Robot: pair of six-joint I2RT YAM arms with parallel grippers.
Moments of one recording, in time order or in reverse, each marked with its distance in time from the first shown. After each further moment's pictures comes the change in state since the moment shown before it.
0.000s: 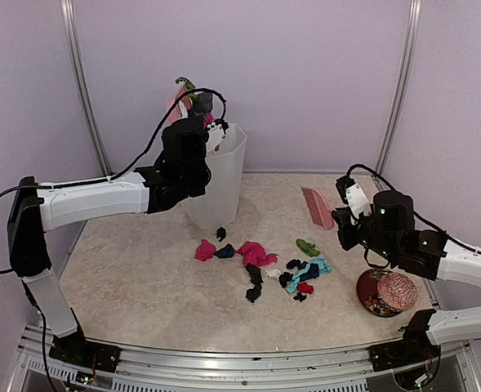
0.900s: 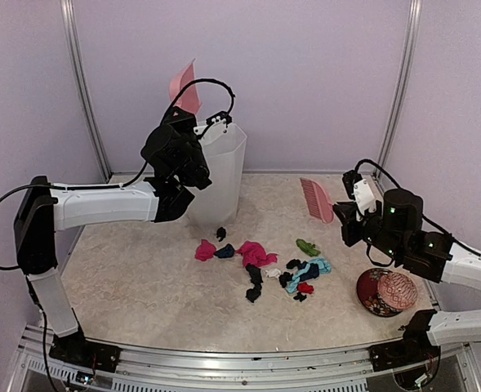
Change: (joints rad) left arm -0.008 0.048 -0.055 0.671 0.101 0.688; right arm -0.013 -0.051 -0.014 0.055 -0.049 -0.003
